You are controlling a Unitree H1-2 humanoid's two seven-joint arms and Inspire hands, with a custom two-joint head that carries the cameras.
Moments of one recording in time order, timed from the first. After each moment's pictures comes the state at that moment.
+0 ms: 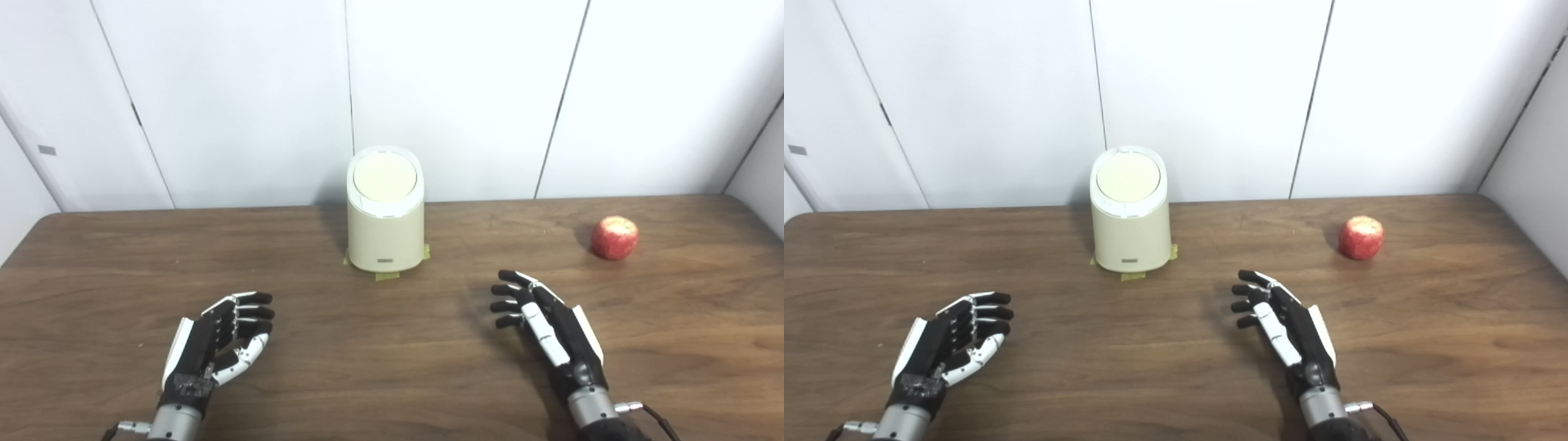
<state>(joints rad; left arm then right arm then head) 0.03 0.21 0.03 -0.14 0.12 0.10 -0.08 0.03 -0.04 -0.01 -0.08 -0.05 0.02 0.03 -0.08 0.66</state>
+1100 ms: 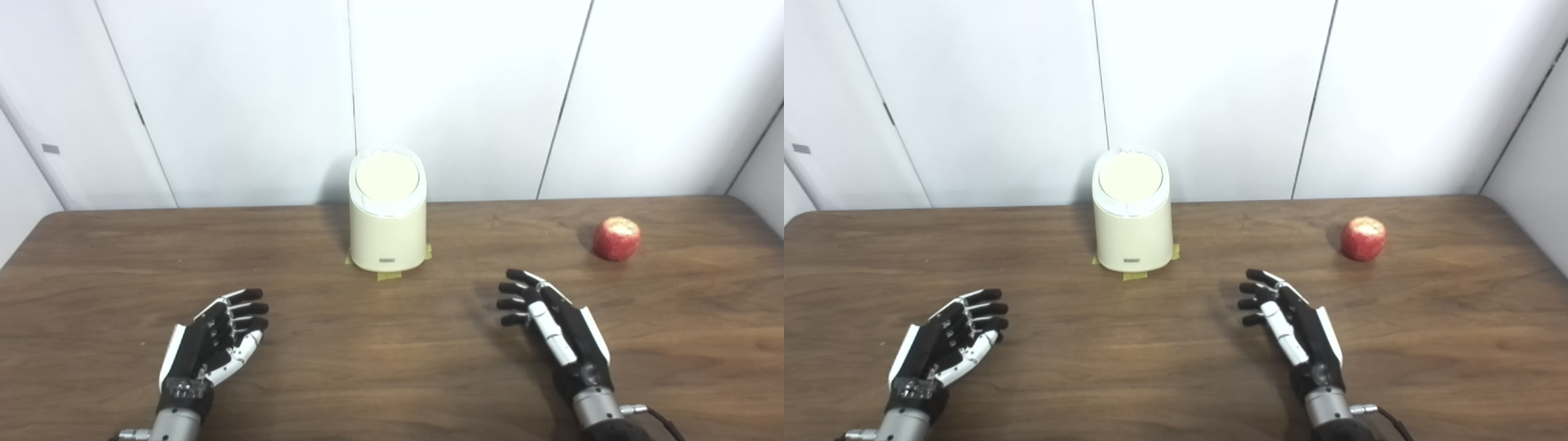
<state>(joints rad) 0.03 0.16 0.09 -0.15 -0.01 0.12 -0.08 0.03 -0.02 -0.05 -0.08 0.03 0.03 0.02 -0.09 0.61</state>
